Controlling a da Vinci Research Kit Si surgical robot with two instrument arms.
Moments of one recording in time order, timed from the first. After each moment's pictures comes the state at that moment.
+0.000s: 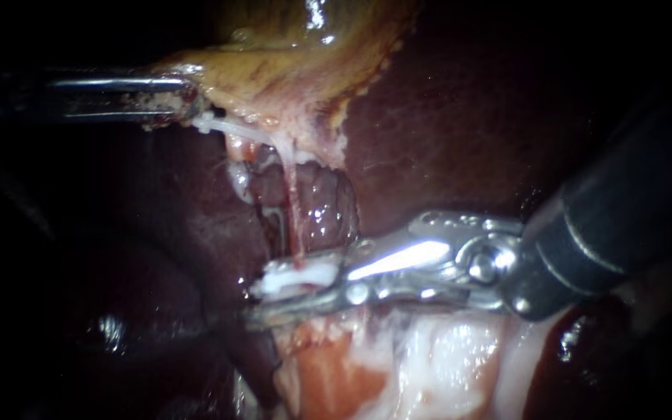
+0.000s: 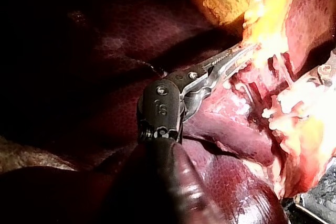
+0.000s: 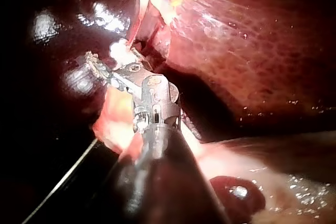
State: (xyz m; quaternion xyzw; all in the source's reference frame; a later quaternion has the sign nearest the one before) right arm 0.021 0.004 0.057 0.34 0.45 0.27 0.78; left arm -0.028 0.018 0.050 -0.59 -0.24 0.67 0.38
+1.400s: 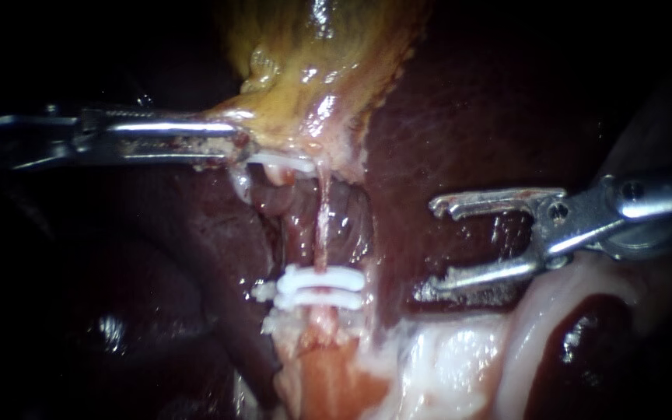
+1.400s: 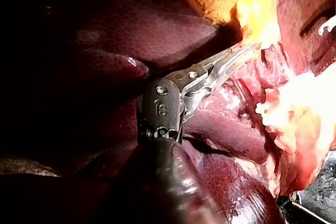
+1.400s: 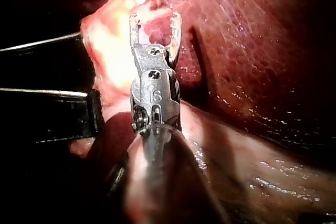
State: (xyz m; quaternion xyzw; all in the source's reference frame) right arm 0.006 0.007 0.050 0.22 0.51 0.12 0.82; left arm -0.033 0.015 0.055 -0.59 -0.25 0.67 0.38
